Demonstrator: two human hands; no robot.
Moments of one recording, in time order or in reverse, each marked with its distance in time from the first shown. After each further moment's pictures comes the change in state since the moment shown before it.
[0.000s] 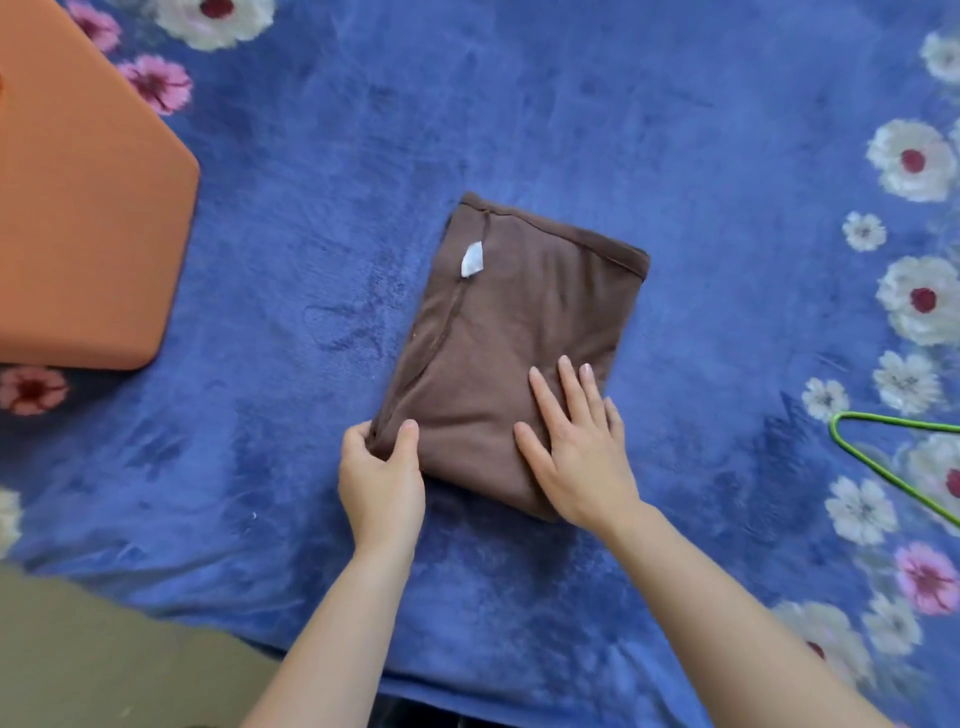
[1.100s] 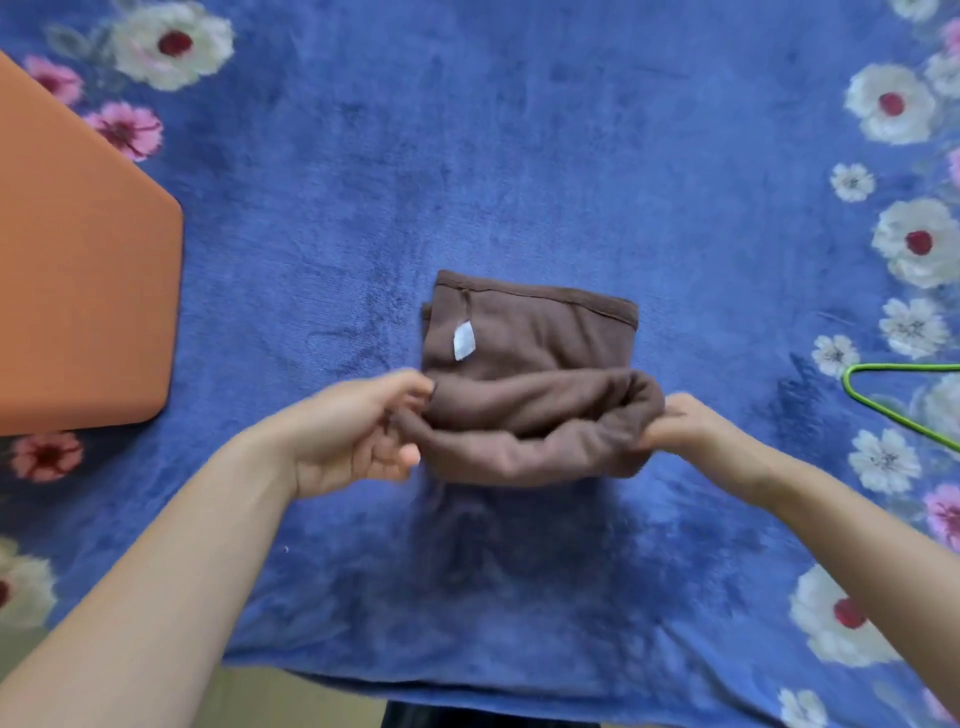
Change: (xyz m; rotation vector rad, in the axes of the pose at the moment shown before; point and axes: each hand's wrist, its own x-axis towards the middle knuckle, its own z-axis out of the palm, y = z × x) left_hand 0.049 0.110 -0.044 0.241 -1.007 -0.328; right_hand -0.012 0.035 -0.071 1.018 -0.384 0.081
